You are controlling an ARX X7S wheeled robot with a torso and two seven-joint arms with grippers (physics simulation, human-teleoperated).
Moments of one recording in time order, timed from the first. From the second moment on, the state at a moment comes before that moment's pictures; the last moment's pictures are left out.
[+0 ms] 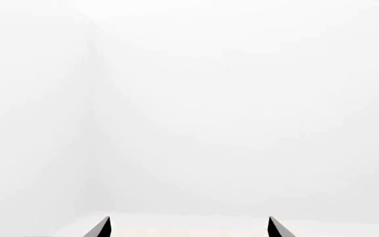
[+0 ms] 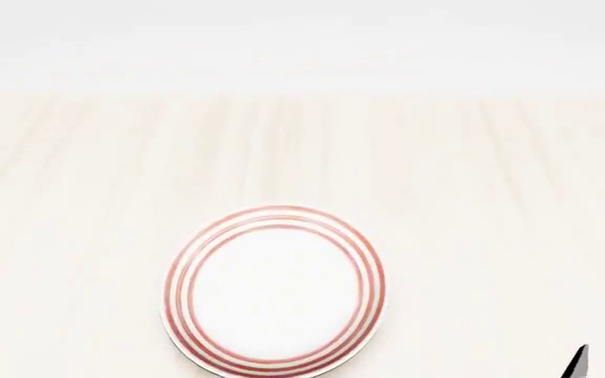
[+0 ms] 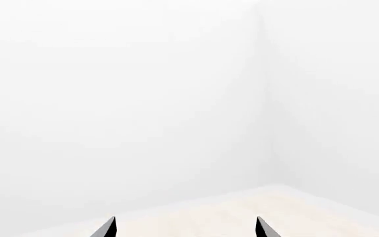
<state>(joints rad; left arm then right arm) 0.17 -0.19 -0.14 0.78 -0.14 -0.20 -0.19 -0.36 0.17 0.24 -0.80 0.28 0.08 0.25</state>
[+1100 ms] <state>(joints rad) 0.20 -0.19 -0.24 0.81 -0.21 -0.14 -0.30 -0.42 0.88 1.11 -1.00 1.85 1.02 0.62</state>
